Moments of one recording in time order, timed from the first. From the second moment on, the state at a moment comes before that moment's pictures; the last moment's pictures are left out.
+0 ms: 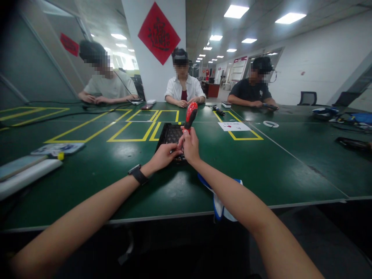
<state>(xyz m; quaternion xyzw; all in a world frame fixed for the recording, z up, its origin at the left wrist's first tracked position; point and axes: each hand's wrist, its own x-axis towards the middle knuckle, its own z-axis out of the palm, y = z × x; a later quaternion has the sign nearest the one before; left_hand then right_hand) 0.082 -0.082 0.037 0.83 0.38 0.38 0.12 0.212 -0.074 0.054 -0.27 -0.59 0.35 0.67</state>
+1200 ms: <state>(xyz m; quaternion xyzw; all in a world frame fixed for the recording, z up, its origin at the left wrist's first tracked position) 0.084 -0.086 0.042 0.80 0.35 0.41 0.25 0.212 -0.074 0.054 -0.26 -0.61 0.36 0.66</state>
